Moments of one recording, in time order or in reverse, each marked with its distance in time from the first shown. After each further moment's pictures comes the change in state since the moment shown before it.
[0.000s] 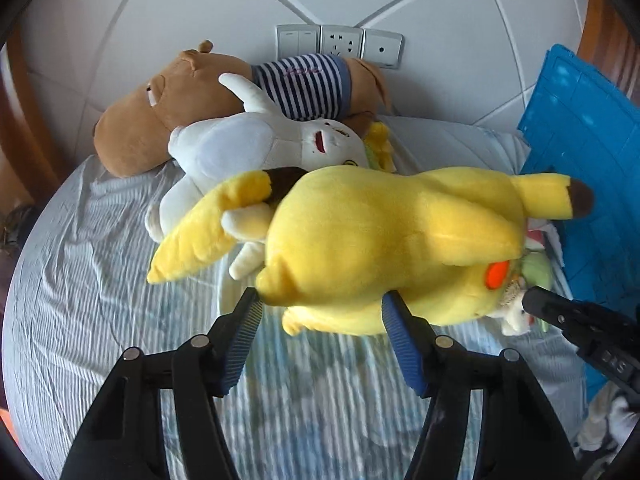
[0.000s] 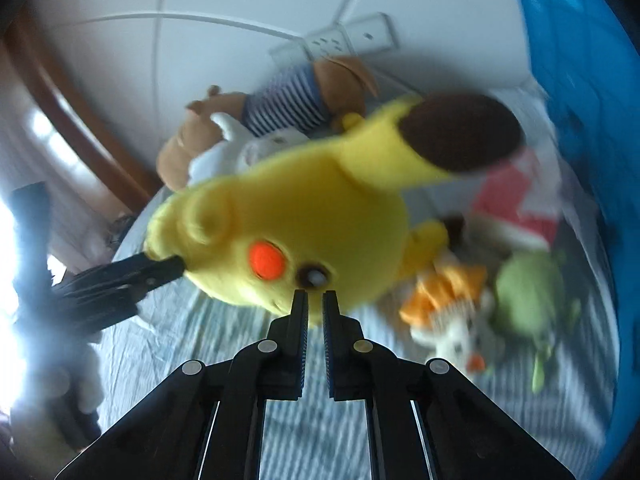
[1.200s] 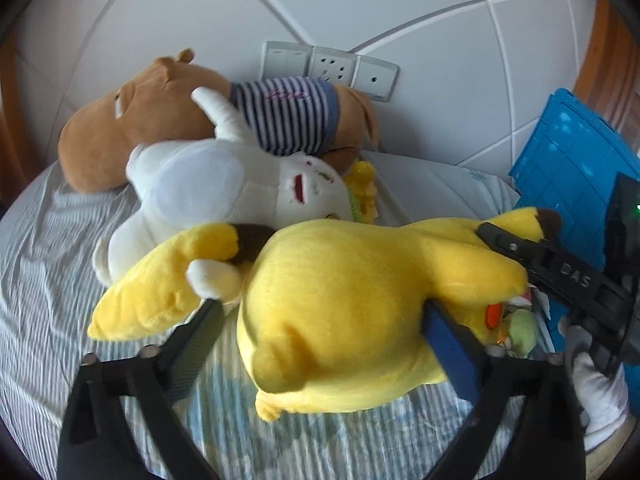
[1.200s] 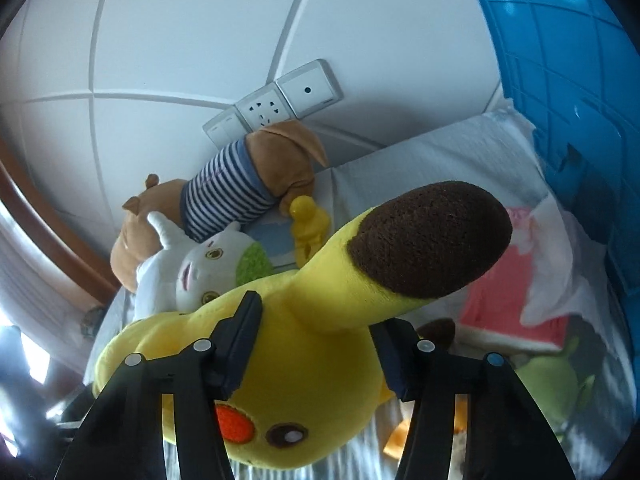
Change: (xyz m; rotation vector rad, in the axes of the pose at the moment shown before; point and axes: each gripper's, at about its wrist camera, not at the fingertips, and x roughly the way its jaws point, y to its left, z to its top) left arm 0.041 -0.001 0.033 -0.053 -0.103 -0.146; right arm 0.053 -0.023 0.082 0.140 -0.194 -0.079
